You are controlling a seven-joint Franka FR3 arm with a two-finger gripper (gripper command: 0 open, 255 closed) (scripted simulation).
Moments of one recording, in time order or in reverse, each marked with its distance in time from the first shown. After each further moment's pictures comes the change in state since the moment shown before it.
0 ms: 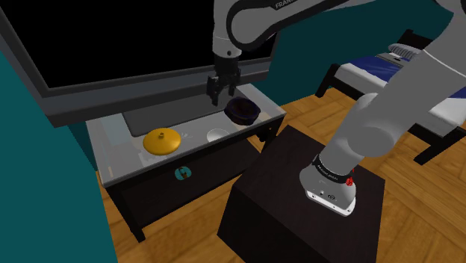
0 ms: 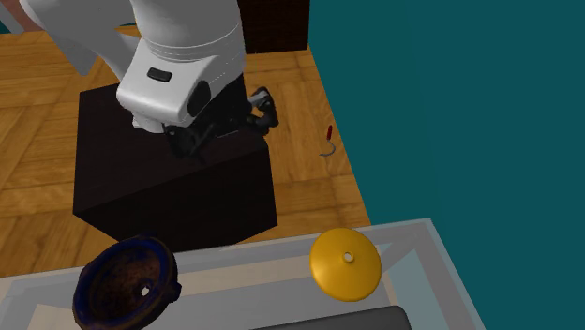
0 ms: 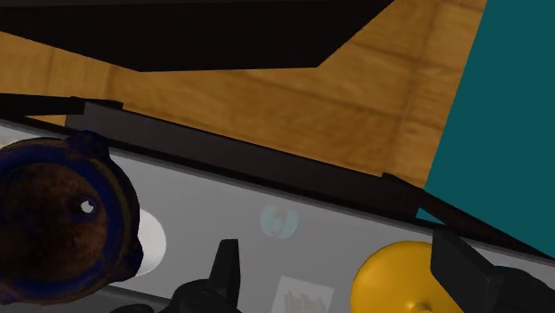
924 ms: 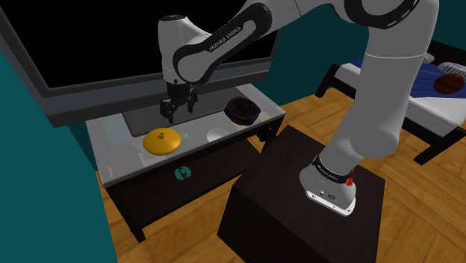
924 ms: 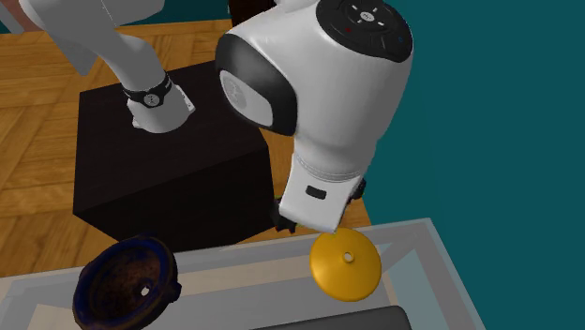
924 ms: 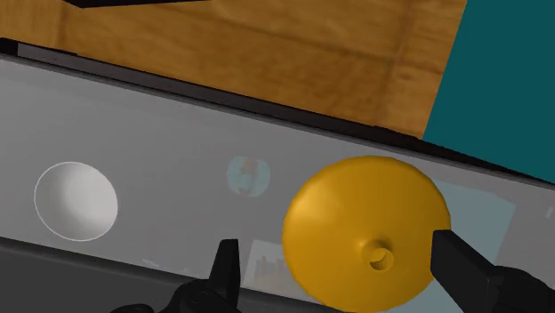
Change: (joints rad) arm 0.087 0.535 0.039 0.377 -0.189 0.187 0.268
